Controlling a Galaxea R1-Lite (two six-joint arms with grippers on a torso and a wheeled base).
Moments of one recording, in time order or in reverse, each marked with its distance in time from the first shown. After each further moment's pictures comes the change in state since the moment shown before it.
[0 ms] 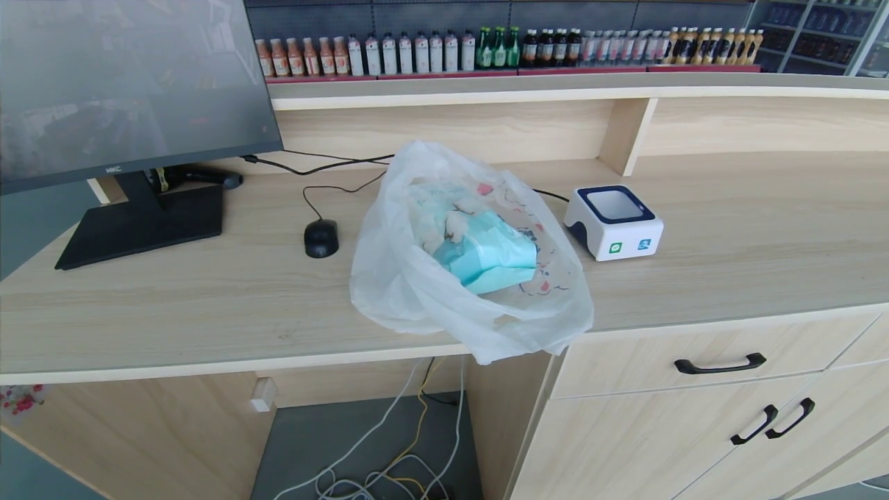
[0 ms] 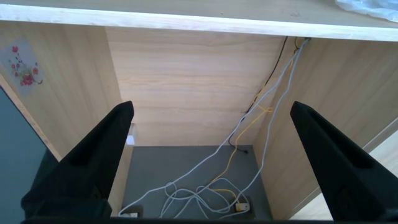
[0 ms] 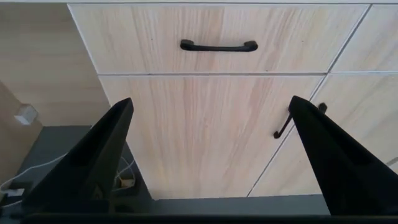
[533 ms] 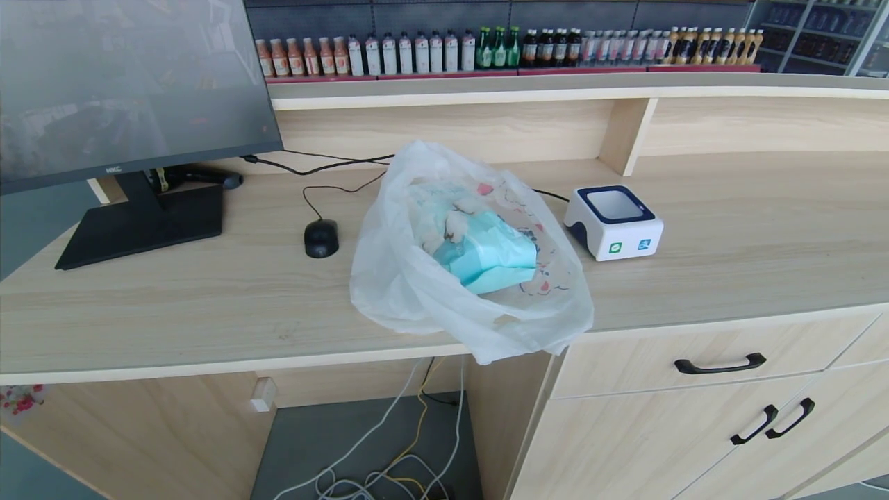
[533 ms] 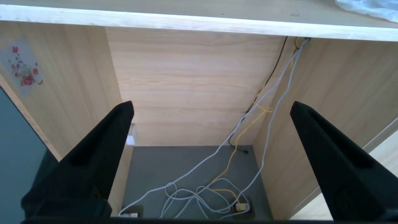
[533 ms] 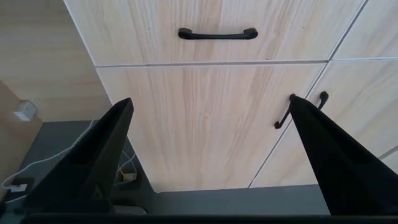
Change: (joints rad) left arm 0.001 0.000 0.000 0.000 0.000 0.001; right arm -0.053 -0.039 0.000 0.054 -0.010 0.041
